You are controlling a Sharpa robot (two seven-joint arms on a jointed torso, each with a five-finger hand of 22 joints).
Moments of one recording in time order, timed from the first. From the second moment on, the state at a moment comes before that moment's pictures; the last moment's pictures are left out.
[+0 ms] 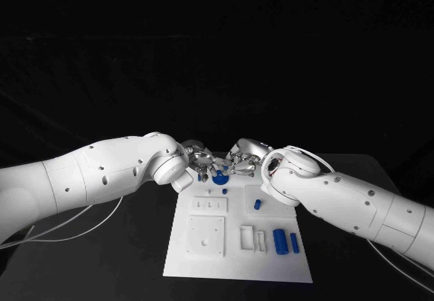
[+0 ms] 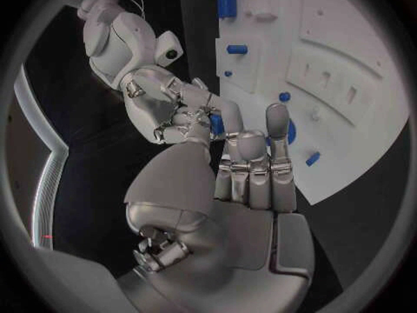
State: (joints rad) left arm 1.41 -0.59 -0.16 1.30 -0.50 -0.13 -0.38; left_hand 1.17 0.07 -0.12 0.02 0.12 1.13 0.03 0.07 0.74 1.43 -0.05 0.54 0.30 1.35 -0.11 1.19 0.62 0.06 1.20 -0.13 0.68 1.03; right arm 1.11 -0.51 0.19 1.34 -1.47 -0.19 -0.26; right_hand 1.23 -0.06 0.31 -0.17 0.25 1.16 0.07 0.06 0.08 1.19 -0.02 0.95 1.04 1.45 -0.08 1.04 1.10 0.09 1.46 -0.10 0.58 1.31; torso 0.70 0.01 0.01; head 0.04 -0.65
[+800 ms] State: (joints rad) left arm 1.41 -0.58 -0.16 1.29 -0.55 -0.12 -0.41; left_hand 1.16 0.06 -0.13 0.01 0.14 1.13 0.03 0.07 0.73 1.43 -0.05 0.54 0.30 1.35 -0.11 1.19 0.62 0.06 1.21 -0.13 0.65 1.07; right arm 1.11 -0.51 0.18 1.35 -1.48 -0.17 -0.27; right_hand 1.23 -0.06 0.31 -0.16 0.24 1.16 0.08 0.06 0.08 1.19 -0.02 0.95 1.04 1.45 -0.08 1.04 1.10 0.09 1.46 -0.10 0.58 1.31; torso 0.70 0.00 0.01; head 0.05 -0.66
